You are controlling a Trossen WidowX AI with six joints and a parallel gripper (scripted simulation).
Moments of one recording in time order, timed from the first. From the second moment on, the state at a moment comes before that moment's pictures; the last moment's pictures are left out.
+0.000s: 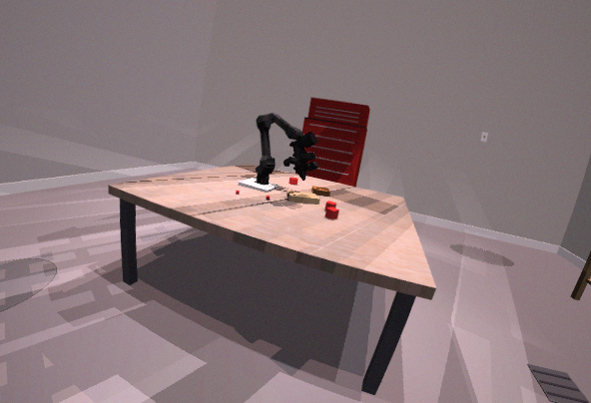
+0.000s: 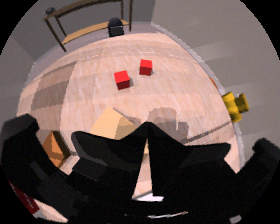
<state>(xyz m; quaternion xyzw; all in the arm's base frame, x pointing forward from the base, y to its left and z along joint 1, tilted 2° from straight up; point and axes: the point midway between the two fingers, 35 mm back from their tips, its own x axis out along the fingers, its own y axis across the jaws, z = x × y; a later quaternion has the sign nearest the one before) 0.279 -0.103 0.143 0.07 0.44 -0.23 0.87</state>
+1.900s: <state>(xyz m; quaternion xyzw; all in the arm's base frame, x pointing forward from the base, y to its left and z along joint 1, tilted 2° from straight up) 0.185 -0.095 0.036 -0.24 0.65 0.22 0.69</state>
